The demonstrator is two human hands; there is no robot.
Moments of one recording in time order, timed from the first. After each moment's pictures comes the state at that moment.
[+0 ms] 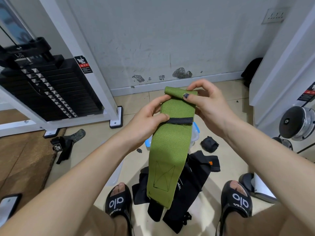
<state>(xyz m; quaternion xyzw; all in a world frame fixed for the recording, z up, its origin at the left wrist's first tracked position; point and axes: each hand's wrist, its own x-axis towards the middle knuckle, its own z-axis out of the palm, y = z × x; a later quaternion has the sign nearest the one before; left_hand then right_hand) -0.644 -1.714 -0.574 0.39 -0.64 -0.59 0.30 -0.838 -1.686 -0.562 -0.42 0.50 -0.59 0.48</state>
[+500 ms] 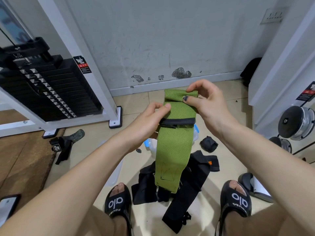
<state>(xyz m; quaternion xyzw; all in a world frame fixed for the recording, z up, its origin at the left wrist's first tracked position) -0.649 -1.707 -0.565 0.48 -0.61 -0.58 0.23 -0.837 -1.686 -0.567 -0.46 0.54 -0.60 0.38</state>
